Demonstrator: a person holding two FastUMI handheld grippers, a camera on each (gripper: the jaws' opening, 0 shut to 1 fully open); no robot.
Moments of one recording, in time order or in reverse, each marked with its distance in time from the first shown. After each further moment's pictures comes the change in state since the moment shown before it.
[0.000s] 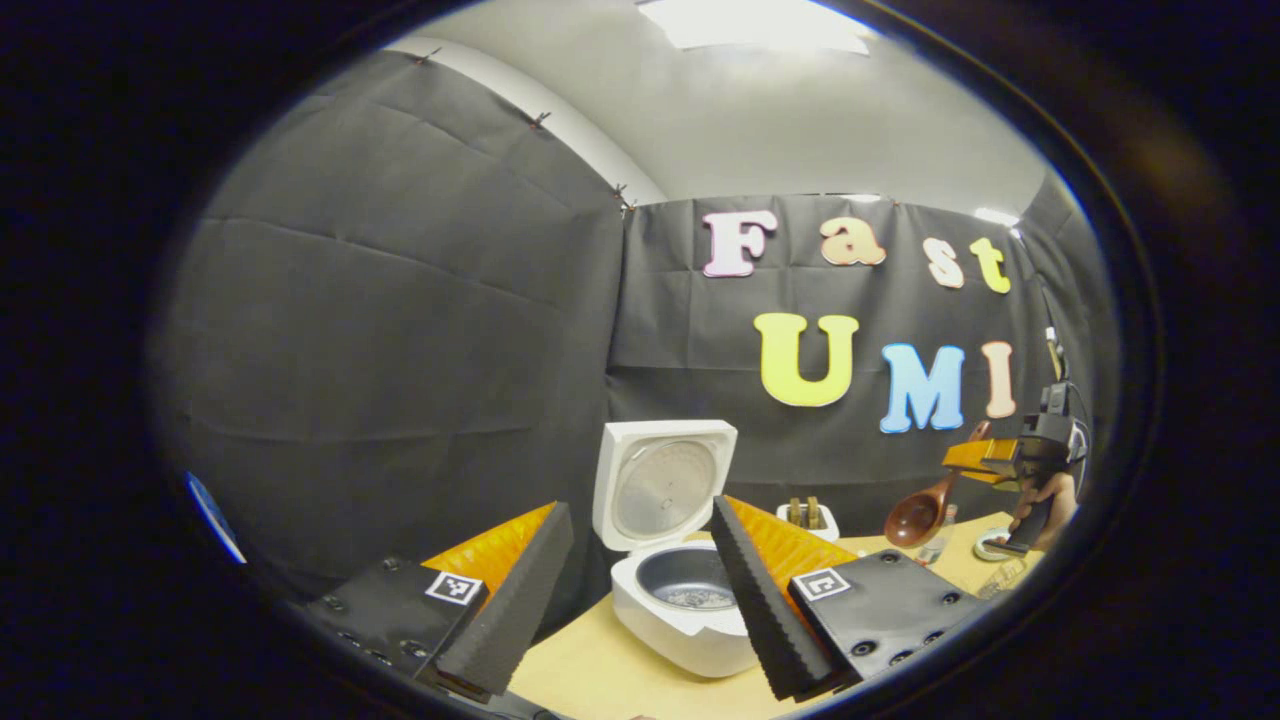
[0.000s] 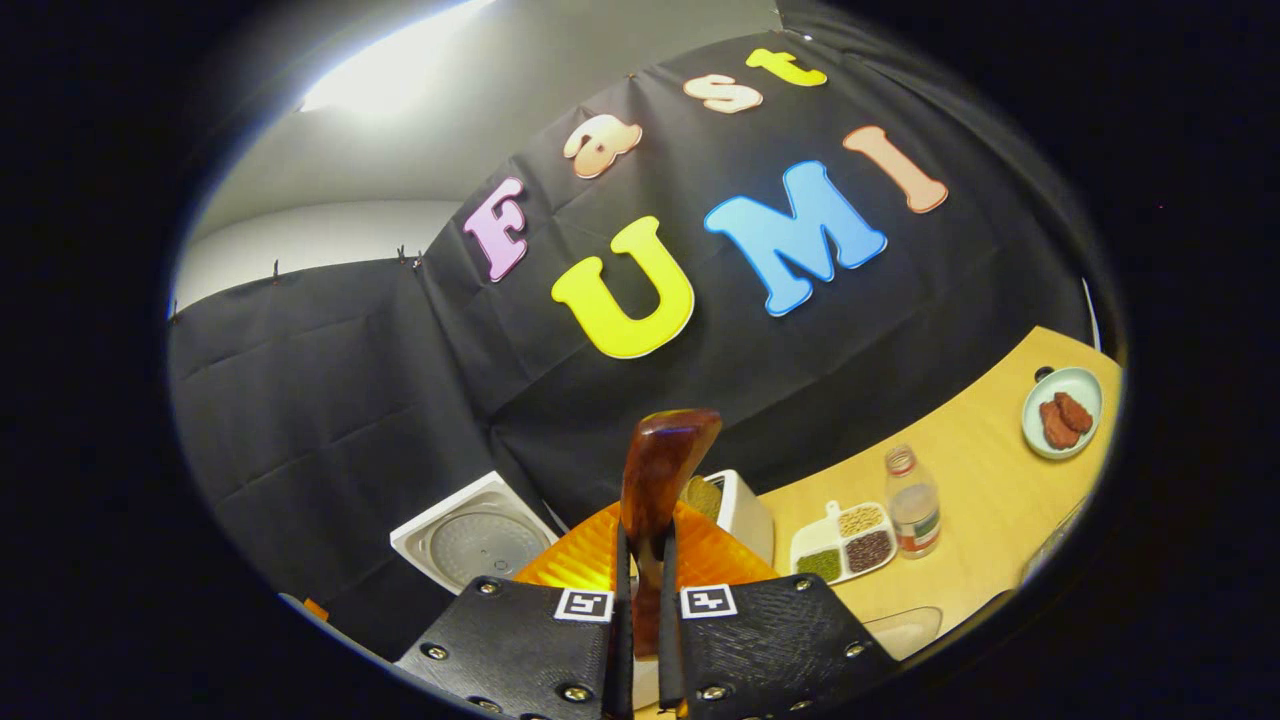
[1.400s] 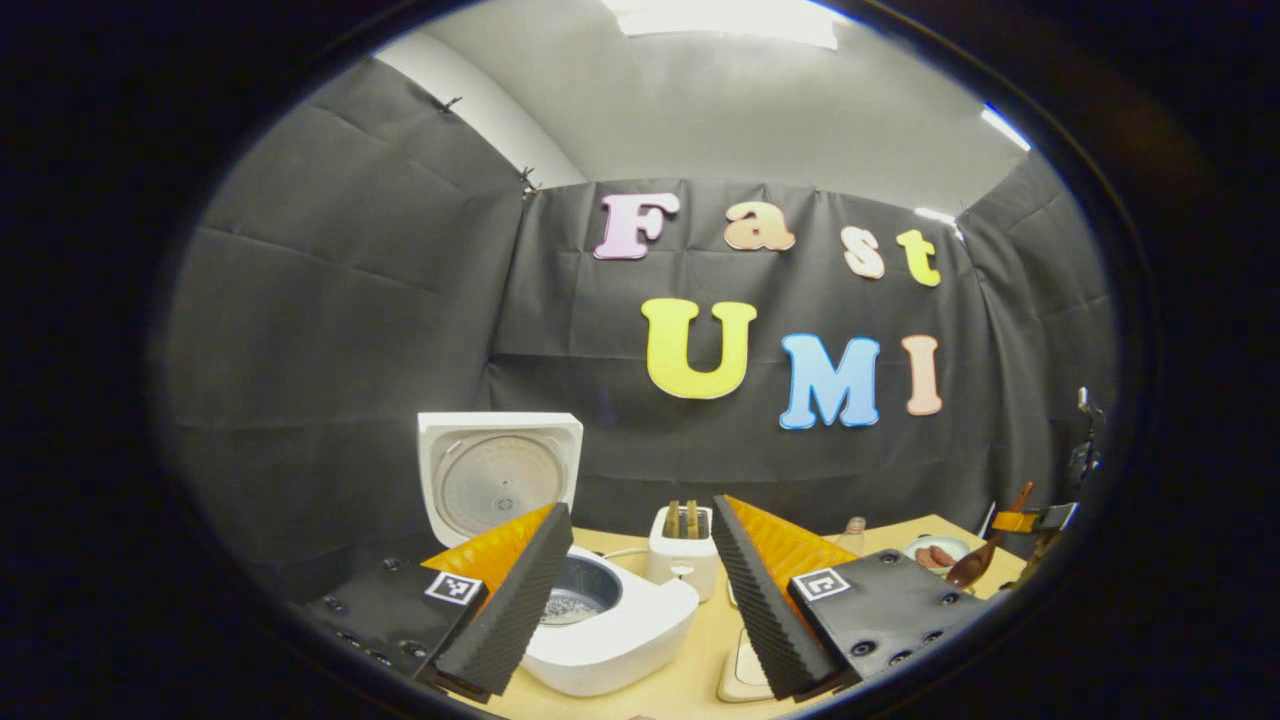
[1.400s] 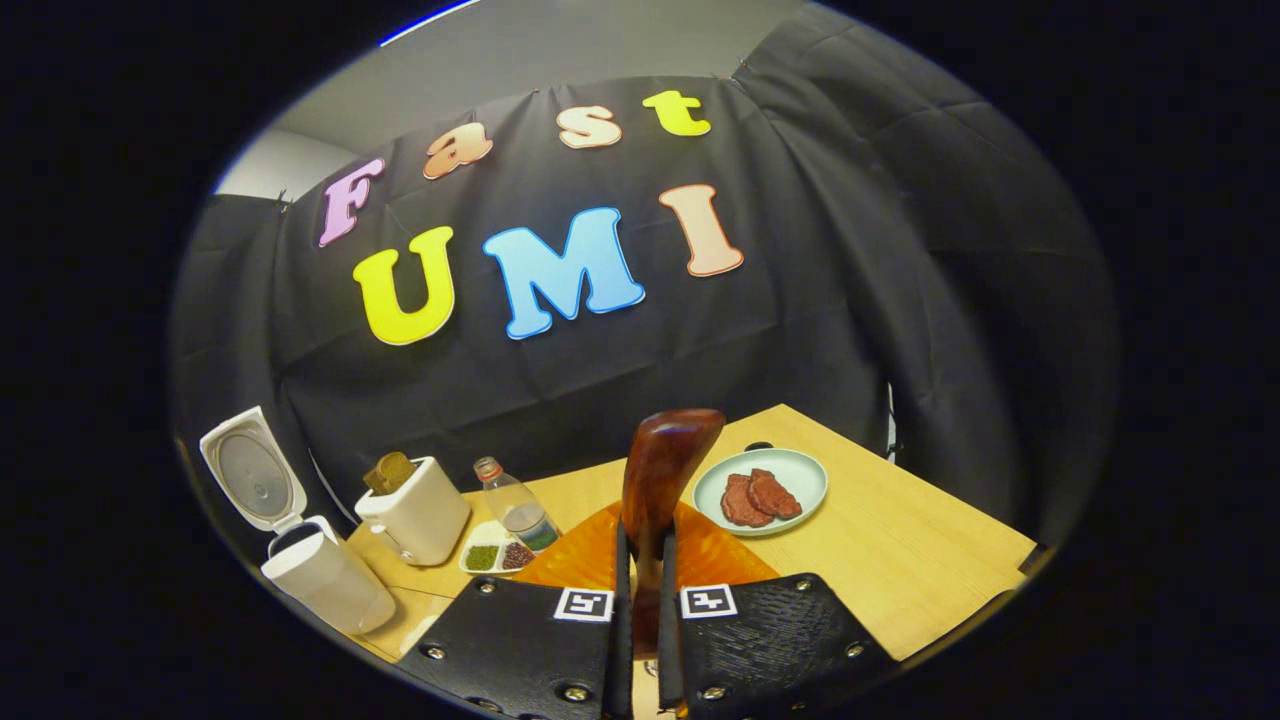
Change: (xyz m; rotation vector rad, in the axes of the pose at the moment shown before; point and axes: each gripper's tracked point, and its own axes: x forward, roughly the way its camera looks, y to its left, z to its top) left arm 0.036 -0.168 -0.007 0.011 0.036 -0.209; right arm -0.152 -0.279 0.019 -0.237 -0.021 -0.547
